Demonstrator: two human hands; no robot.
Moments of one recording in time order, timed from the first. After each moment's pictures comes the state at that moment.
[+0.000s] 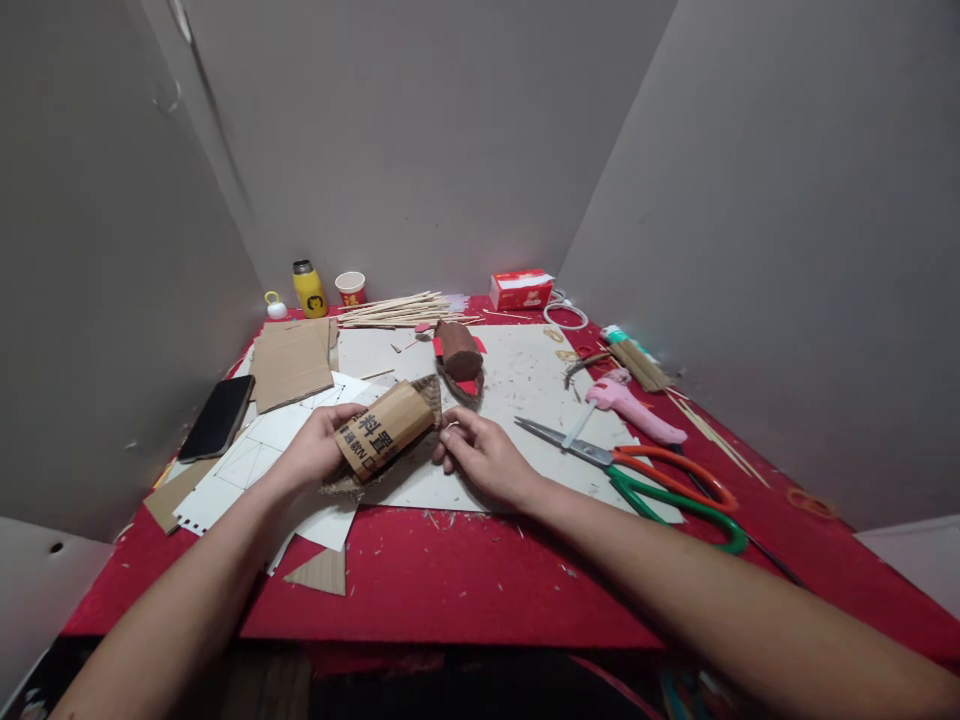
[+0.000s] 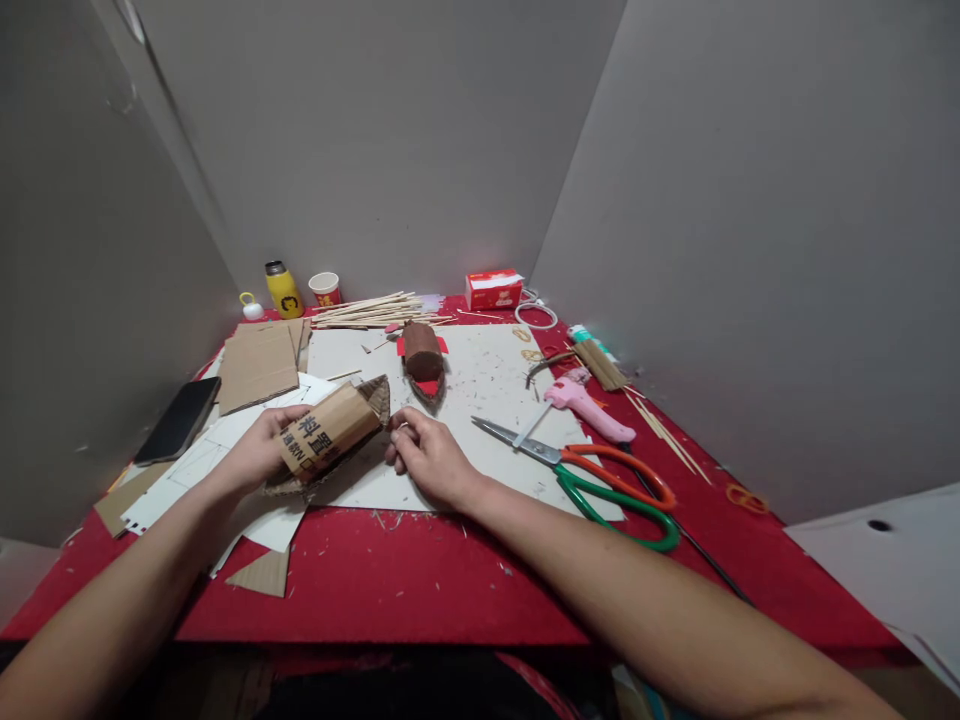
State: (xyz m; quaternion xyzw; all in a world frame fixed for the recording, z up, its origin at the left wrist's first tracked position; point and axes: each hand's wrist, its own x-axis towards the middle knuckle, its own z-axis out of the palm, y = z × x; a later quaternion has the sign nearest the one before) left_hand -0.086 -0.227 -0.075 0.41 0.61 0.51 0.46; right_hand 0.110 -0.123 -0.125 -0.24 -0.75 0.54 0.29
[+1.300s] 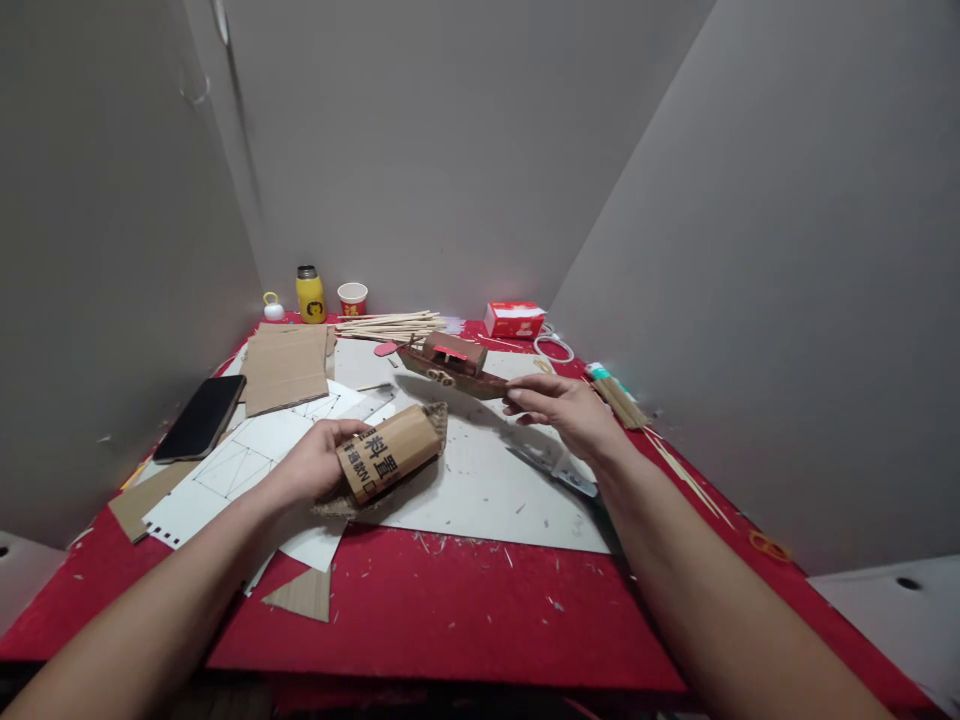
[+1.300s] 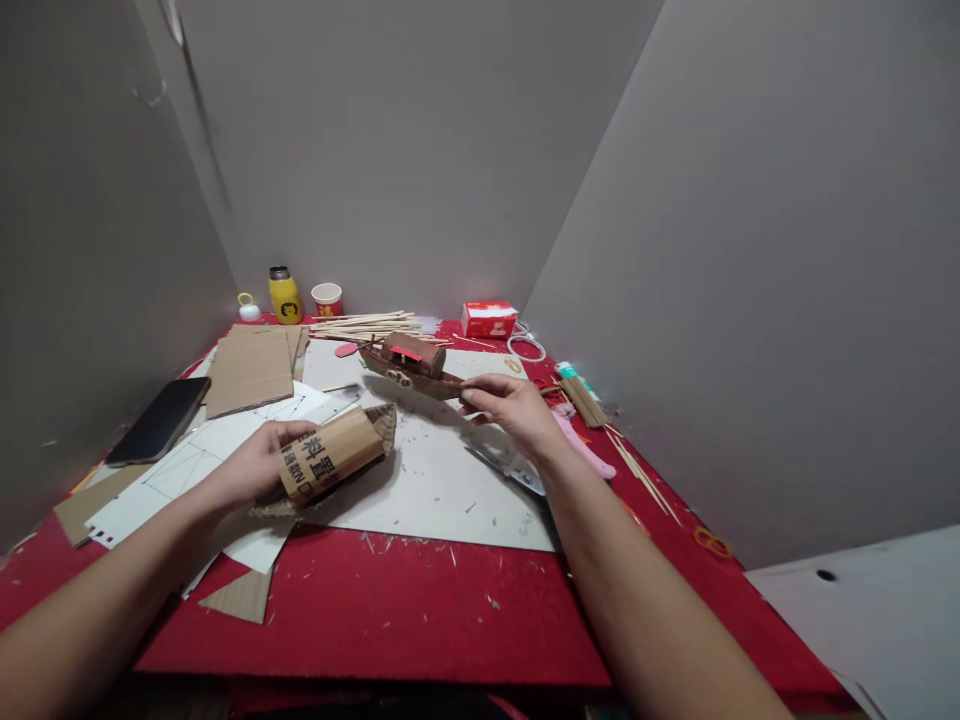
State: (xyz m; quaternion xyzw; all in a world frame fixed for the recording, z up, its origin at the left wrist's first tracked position) left_hand -0.087 -0.229 -0.083 0.42 0.58 0.50 0.49; right_hand 0.164 -0.024 -0.081 -0.37 -0.67 0.54 0.35
